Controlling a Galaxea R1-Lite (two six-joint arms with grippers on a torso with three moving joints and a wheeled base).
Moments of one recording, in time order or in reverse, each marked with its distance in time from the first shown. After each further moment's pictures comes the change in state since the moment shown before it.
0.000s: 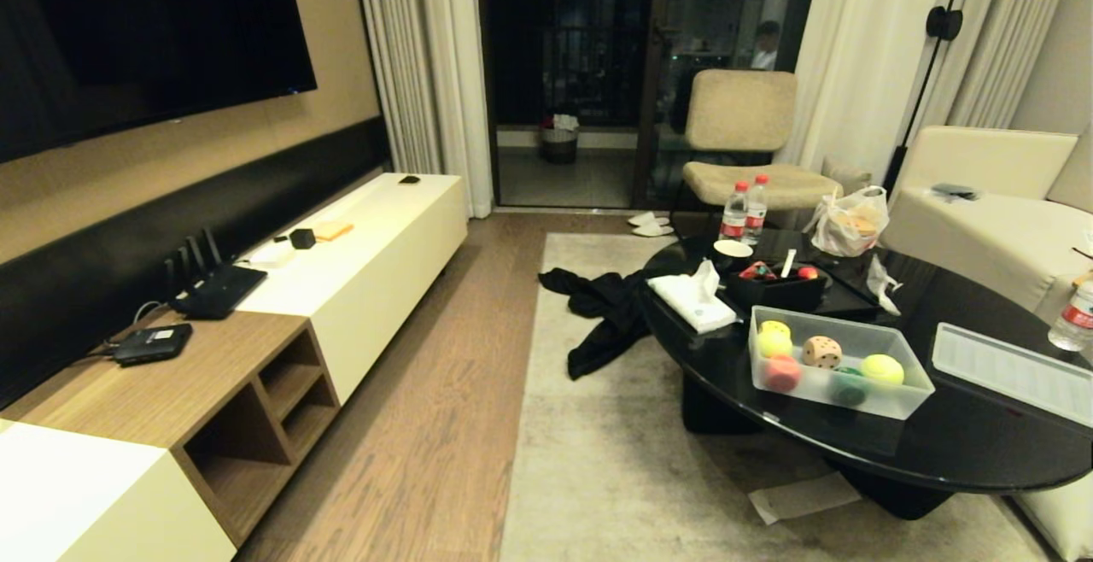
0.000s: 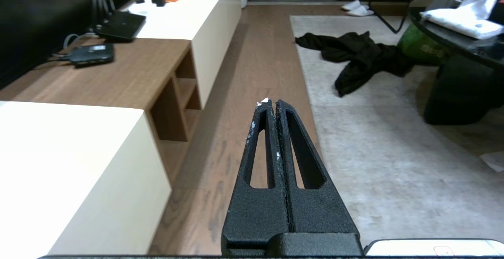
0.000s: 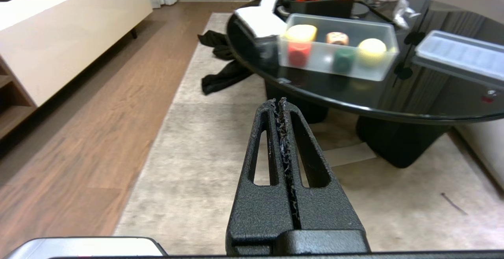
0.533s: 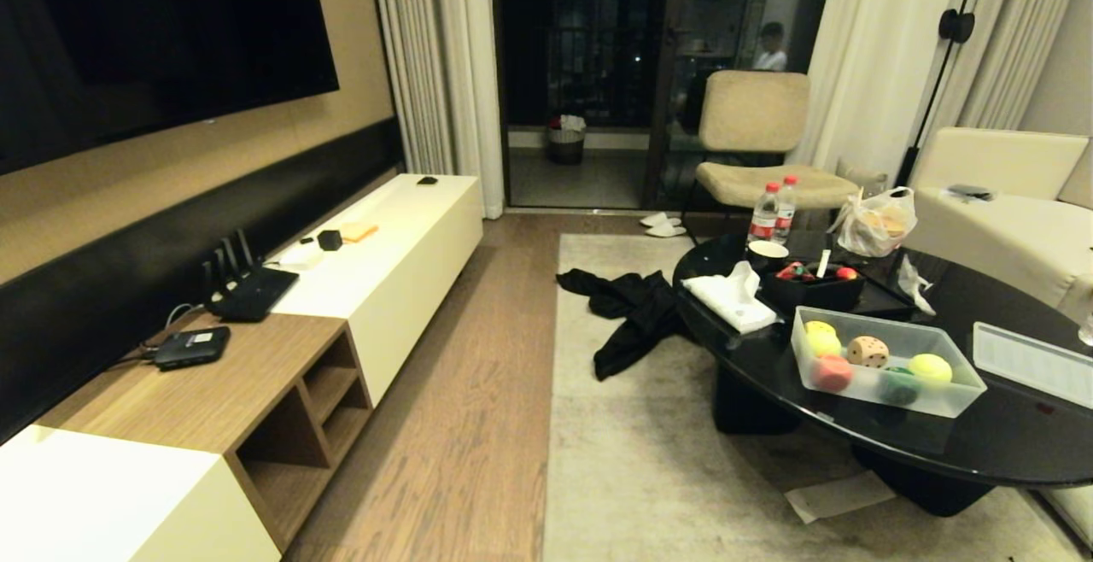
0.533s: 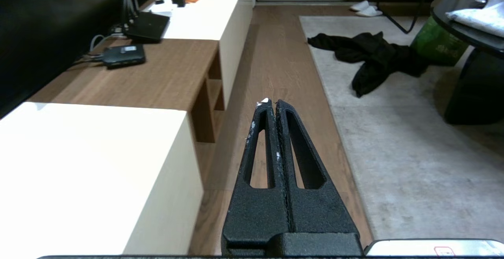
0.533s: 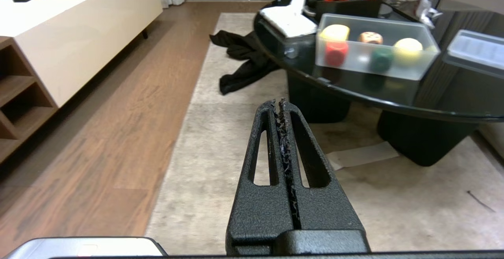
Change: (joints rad) left arm 0.000 0.000 0.000 0.000 0.000 0.002; right arm 0.000 0.000 0.000 0.000 0.000 0.000
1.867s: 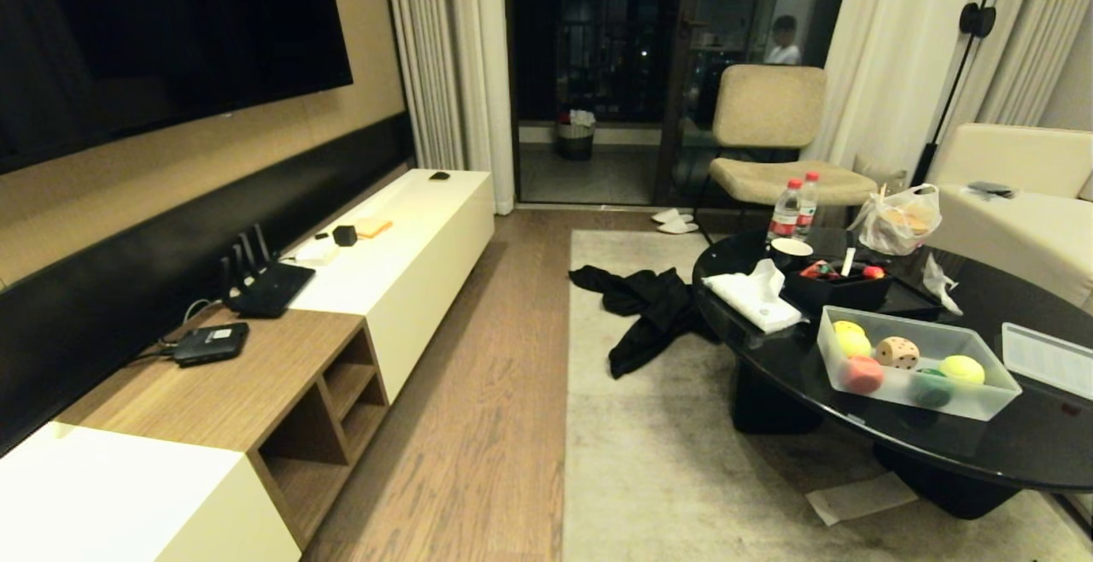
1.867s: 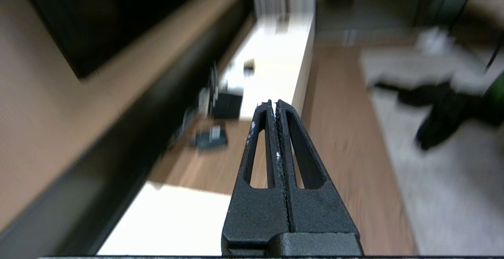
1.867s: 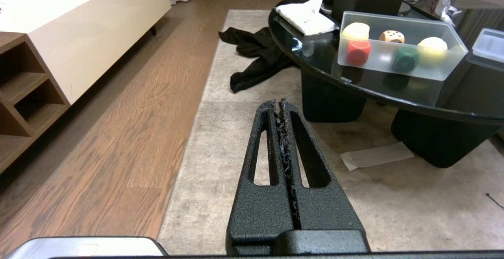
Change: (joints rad) left arm 0.021 0.708 -1.043 0.277 0.127 0.134; right arm 0.000 0.000 0.000 0.000 0.001 0.000
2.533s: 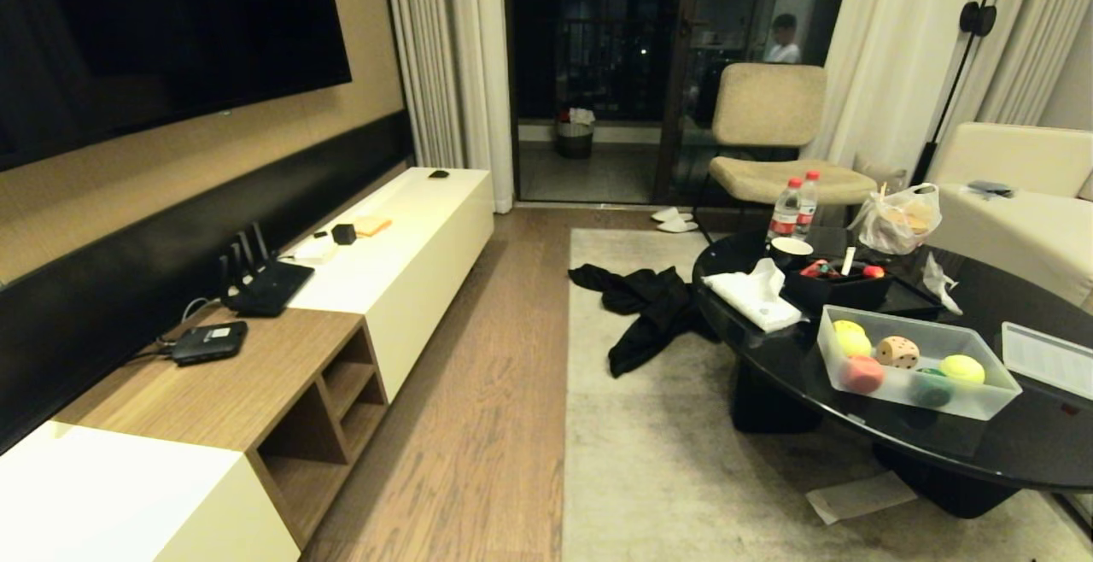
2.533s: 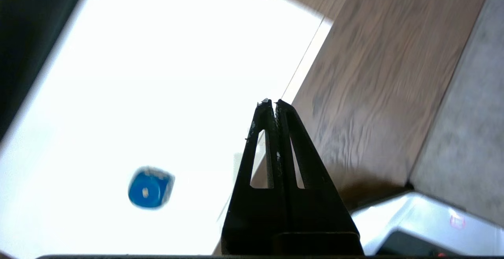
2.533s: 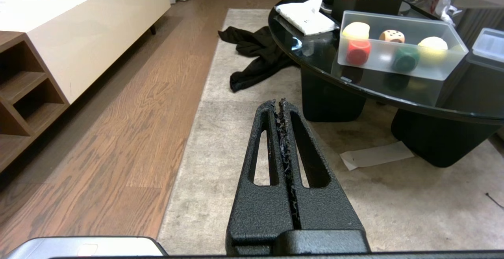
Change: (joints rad) left arm 0.658 0.732 -0.088 0.255 -0.354 0.089; right arm 0.000 0.000 0.000 0.000 0.000 0.000
